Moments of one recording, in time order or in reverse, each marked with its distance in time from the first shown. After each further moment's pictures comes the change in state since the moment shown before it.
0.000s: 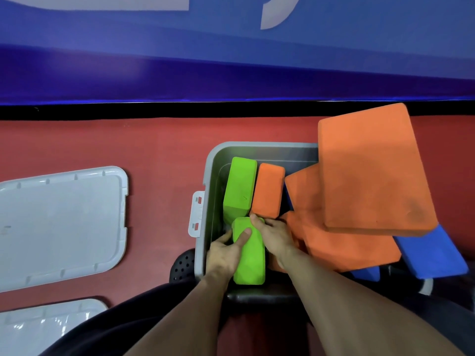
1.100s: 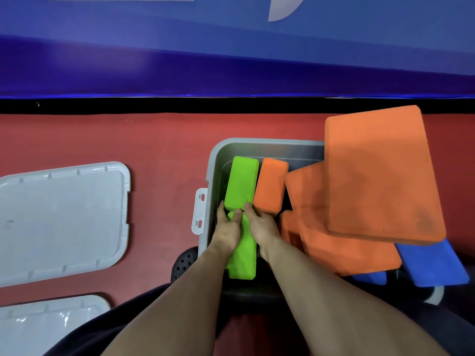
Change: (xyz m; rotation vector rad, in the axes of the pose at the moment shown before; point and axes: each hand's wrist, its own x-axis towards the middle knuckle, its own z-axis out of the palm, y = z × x) left_hand 0.027 0.042 0.003 0.032 -0.046 0.130; right_hand 0.012 -0.023 0.041 0.056 0.028 0.013
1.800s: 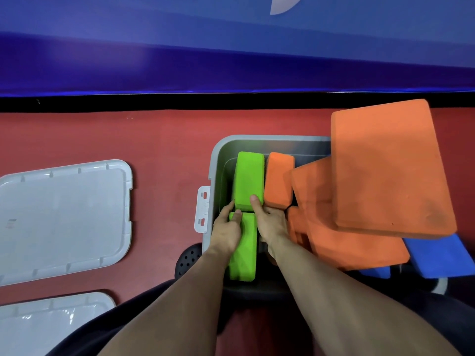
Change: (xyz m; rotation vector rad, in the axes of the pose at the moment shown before) left_hand -0.002 -0.013 -0.011 -0.038 0.029 0.070; right_hand -0.003 0.003 -0.004 -0.096 0.153 -0.055
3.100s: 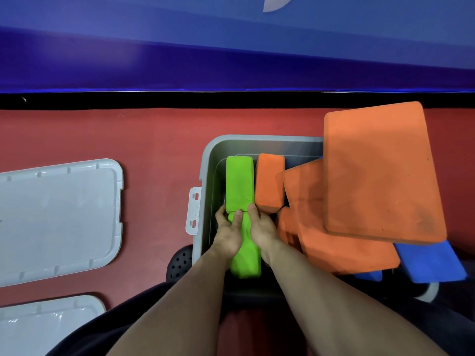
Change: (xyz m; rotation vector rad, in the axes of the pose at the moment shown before) left_hand -0.001 -0.002 0.022 0.012 -0.077 -0.083; right_hand 0.002 0.005 -0.001 0.054 -0.146 0.106
